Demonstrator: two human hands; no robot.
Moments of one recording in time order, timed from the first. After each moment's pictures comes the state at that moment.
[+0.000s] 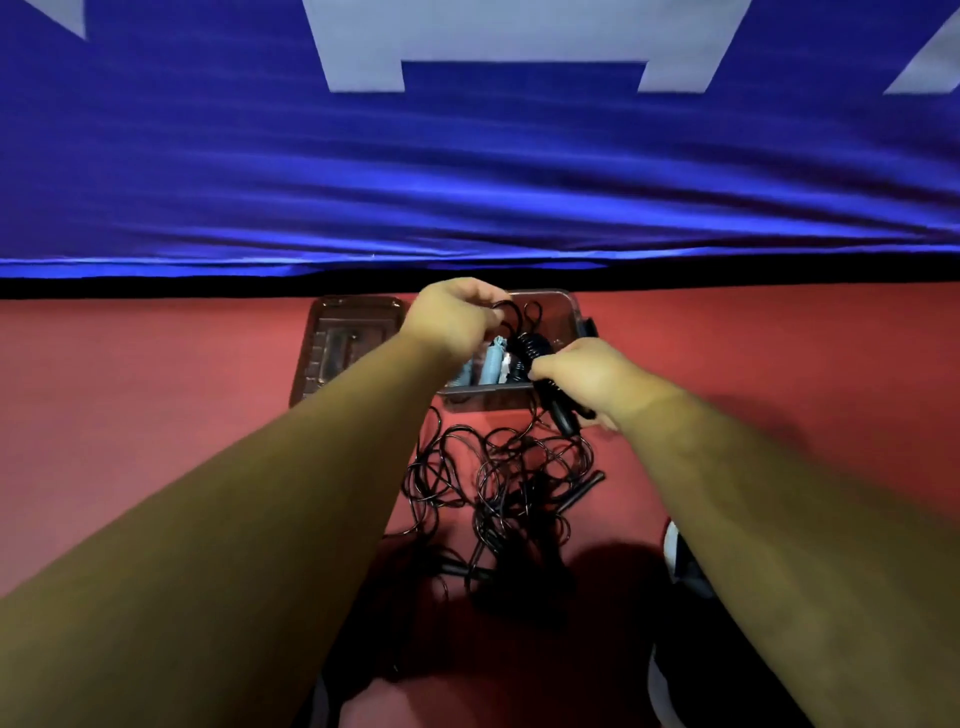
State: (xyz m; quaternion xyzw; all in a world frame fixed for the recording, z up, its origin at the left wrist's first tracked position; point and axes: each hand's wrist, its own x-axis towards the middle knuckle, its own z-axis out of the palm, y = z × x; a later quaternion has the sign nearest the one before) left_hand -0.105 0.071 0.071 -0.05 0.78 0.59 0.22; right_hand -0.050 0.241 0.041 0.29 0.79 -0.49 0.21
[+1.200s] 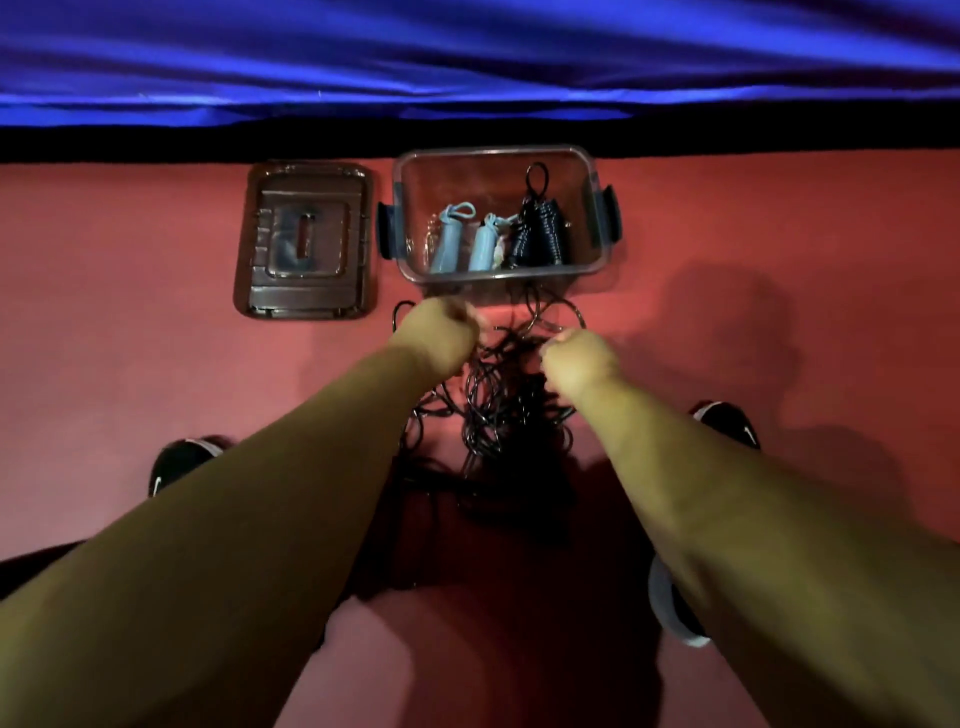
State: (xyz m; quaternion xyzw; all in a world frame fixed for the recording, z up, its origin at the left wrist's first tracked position) left_hand -0.062 0.054 -0.101 -0.02 0.83 0.44 0.33; right_hand -0.016 0.234 -0.144 0.35 0.83 -0.35 0.24
